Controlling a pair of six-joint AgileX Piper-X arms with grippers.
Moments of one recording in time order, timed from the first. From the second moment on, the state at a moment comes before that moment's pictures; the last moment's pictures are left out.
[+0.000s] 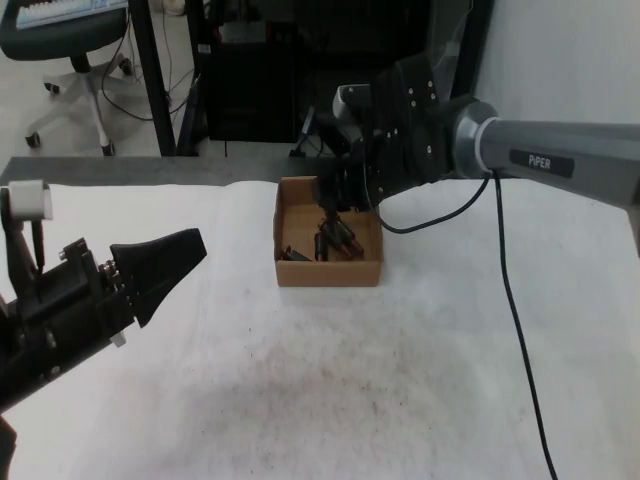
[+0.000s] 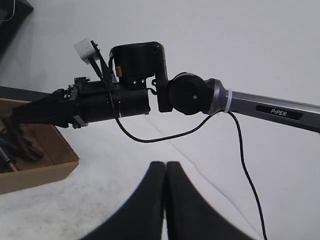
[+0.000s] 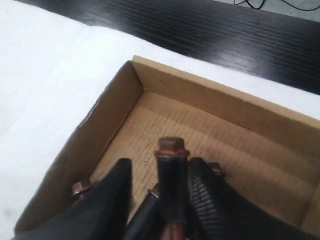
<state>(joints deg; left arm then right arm) -3.6 70.4 -13.8 -56.6 53.7 -40.3 22.8 124.7 -93.3 17.3 -16.3 5.6</state>
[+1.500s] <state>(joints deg) -3.6 35.3 -3.5 -4.6 -4.1 -11.7 -0.6 23.3 -14.1 24.1 -5.0 5.3</state>
